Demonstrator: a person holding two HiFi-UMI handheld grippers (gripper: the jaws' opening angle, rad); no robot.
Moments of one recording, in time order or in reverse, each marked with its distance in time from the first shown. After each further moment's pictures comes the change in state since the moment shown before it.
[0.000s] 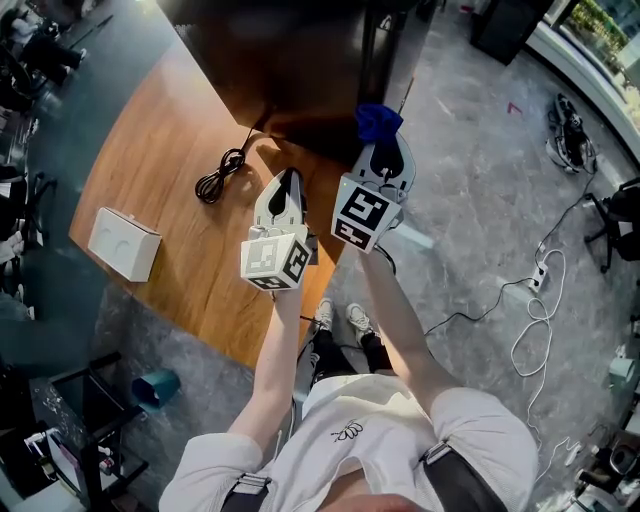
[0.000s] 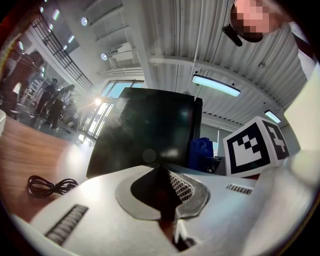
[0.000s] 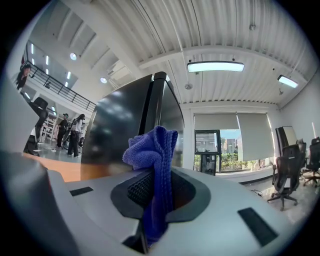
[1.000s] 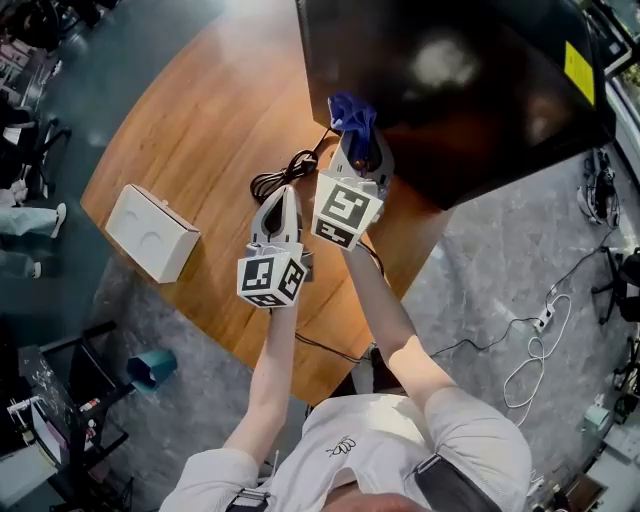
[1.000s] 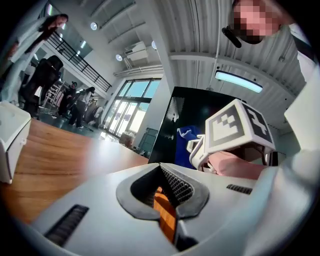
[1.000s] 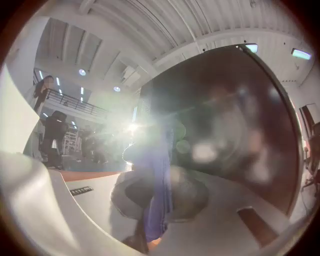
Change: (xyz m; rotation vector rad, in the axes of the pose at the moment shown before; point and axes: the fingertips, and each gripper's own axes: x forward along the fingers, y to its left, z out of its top) left arm -0.038 0.212 -0.011 -0.055 0.050 0.205; right arm 0.062 0.264 -0.023 0.070 0.011 0.257
